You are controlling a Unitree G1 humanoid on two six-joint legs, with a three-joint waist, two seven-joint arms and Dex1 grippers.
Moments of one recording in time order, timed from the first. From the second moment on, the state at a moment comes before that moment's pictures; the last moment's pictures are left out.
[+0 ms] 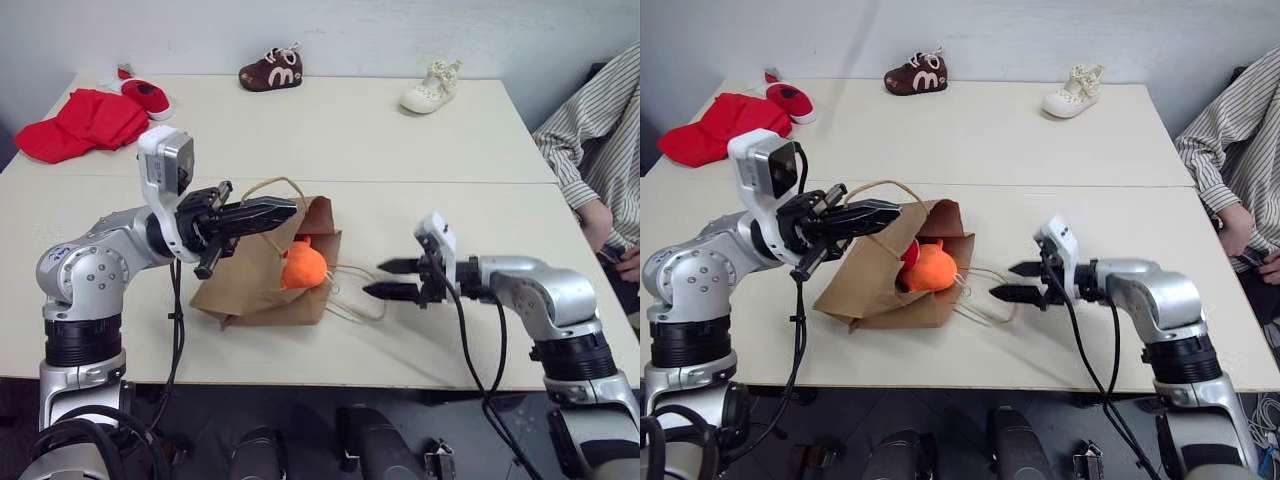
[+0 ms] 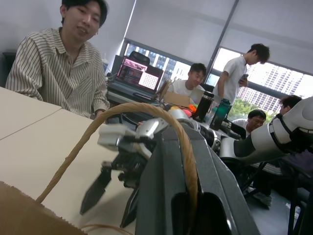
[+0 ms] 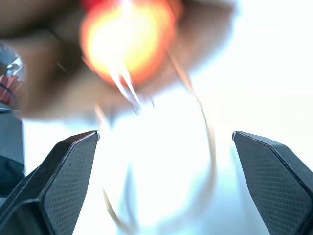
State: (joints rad) left arm -0.65 0.60 0.21 -0.11 -1.00 0.91 -1.07; right arm -0.54 -0.59 0.07 -0.02 0.53 1.00 0.96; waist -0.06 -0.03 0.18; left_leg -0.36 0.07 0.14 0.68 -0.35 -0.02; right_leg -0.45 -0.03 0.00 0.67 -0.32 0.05
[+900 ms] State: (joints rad) left arm -0.73 0.56 0.23 0.00 -0.94 0.76 -1.02; right arm -0.80 -0.46 -0.41 -0.07 1.07 1.56 0.73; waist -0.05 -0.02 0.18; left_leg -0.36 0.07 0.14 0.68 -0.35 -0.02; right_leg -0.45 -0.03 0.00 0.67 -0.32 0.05
